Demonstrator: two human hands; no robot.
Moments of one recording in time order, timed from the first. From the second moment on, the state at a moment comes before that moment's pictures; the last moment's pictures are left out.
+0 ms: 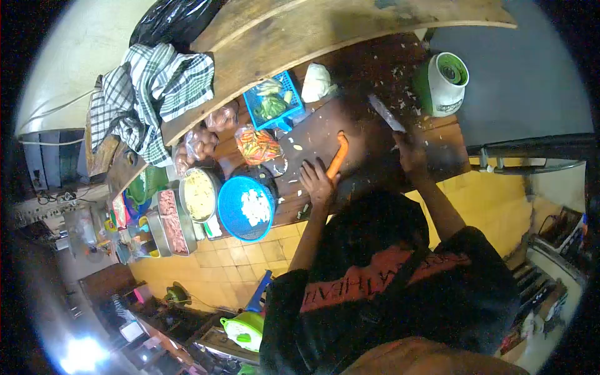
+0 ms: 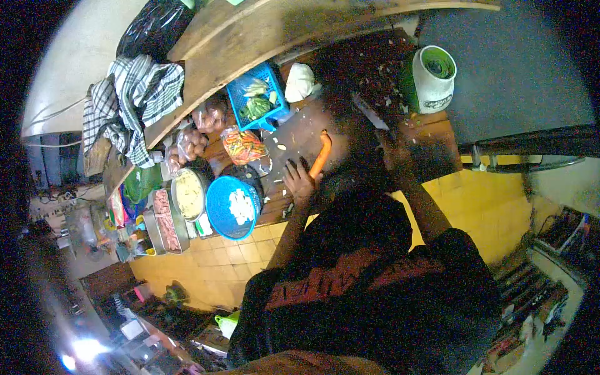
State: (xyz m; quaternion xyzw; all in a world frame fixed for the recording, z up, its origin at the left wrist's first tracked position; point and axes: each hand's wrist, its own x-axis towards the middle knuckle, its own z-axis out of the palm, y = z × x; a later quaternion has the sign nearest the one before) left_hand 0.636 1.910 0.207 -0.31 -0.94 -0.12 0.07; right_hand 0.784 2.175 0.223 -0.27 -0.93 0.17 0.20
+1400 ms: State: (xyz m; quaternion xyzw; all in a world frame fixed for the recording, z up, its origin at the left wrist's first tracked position) left_hand 0.699 1.758 0.278 -0.06 -0.99 0.06 0.11; right_hand 0.778 2.205 0.285 -0.12 -0.90 0.39 0.15
